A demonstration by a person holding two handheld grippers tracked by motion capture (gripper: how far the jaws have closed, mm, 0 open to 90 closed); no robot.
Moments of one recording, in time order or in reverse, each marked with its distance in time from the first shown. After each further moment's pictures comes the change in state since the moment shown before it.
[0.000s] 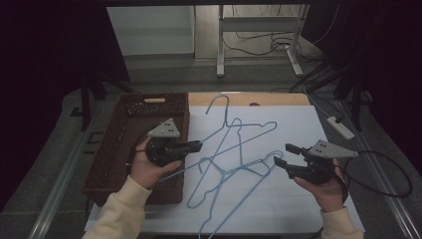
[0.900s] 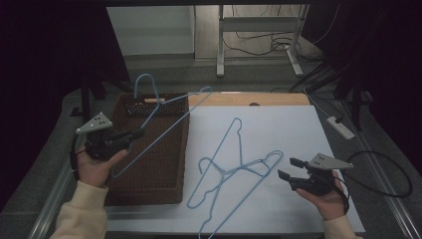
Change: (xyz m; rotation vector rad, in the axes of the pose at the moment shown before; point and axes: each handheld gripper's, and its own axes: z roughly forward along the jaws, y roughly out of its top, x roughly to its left) left arm 0.063 -0.054 -0.095 -0.135 0.275 -0.204; right arm -0.012 -0.051 0.002 0.099 -0.031 0.042
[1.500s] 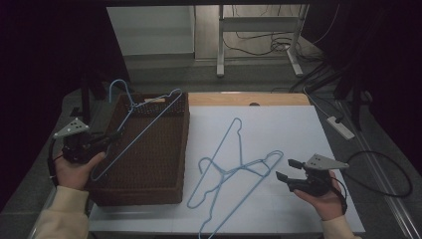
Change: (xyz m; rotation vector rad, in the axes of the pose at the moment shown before) left arm 0.044 -0.031 -0.022 0.035 0.104 -0.058; right arm 0.003 -0.002 0.006 0.030 -0.002 -0.009
